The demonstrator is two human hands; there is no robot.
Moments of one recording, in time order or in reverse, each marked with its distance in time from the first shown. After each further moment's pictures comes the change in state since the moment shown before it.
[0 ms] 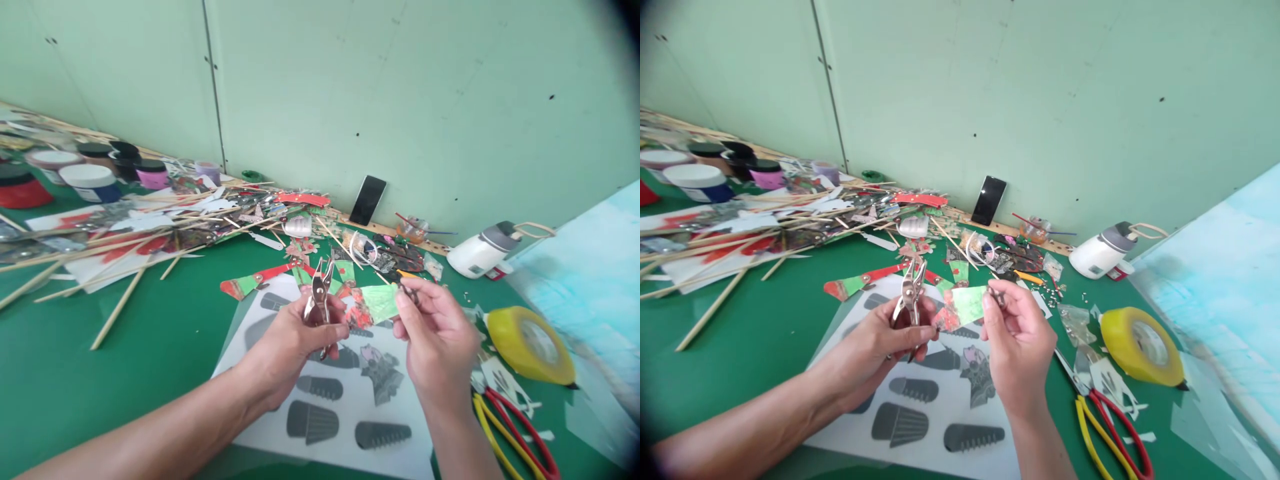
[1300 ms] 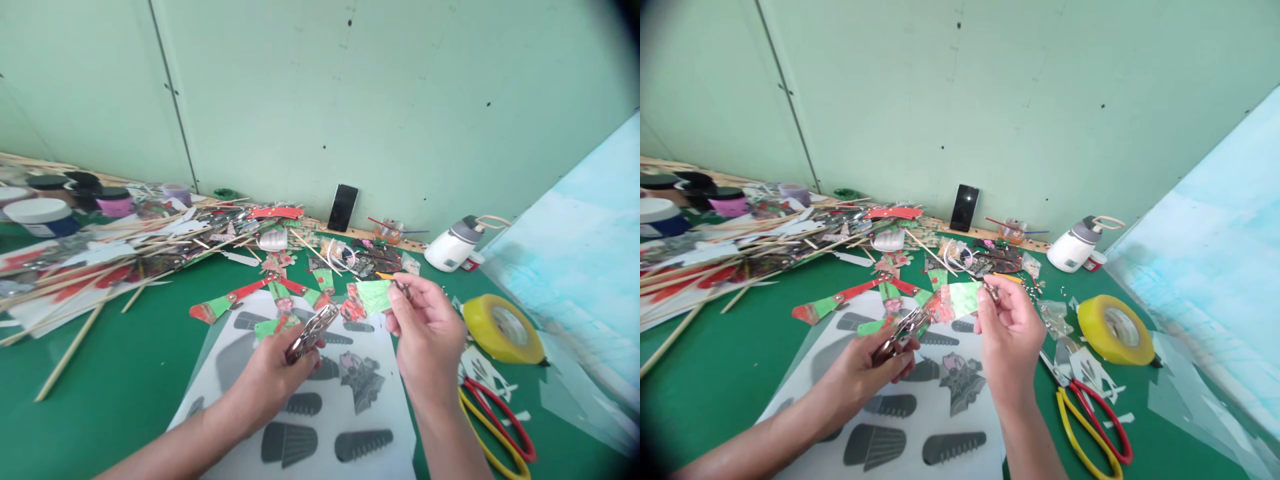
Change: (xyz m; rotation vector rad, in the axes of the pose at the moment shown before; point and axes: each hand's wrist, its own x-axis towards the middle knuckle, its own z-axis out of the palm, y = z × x) left_hand 0.006 -0.019 -0.006 0.683 -0.006 0.053; right_hand 0.018 0.003 -0.018 0.075 0.134 0.000
